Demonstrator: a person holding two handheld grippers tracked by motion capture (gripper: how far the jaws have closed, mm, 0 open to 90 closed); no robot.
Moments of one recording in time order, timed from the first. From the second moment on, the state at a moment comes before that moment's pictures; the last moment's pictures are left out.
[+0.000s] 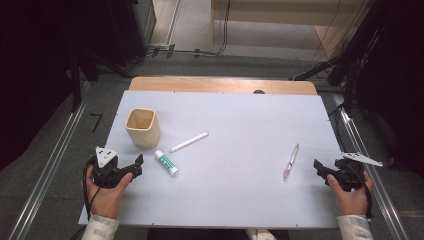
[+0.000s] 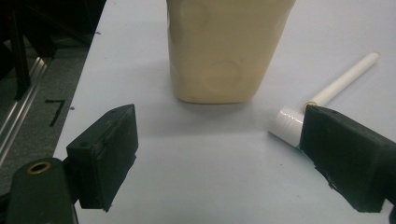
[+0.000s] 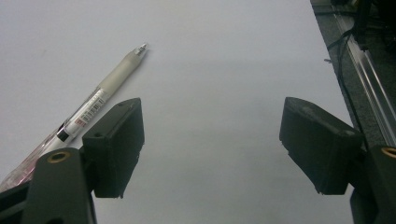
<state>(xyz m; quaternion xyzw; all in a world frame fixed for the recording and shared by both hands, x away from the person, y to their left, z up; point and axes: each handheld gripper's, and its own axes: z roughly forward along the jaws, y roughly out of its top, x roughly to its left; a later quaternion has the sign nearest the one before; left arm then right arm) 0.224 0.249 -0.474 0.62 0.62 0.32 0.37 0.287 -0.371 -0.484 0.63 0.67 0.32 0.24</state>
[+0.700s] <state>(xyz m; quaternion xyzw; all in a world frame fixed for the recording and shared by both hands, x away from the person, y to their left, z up) 0.233 0.247 -0.463 0.61 0.61 0.32 0.38 0.287 -0.371 -0.484 0.63 0.67 0.32 0.25</state>
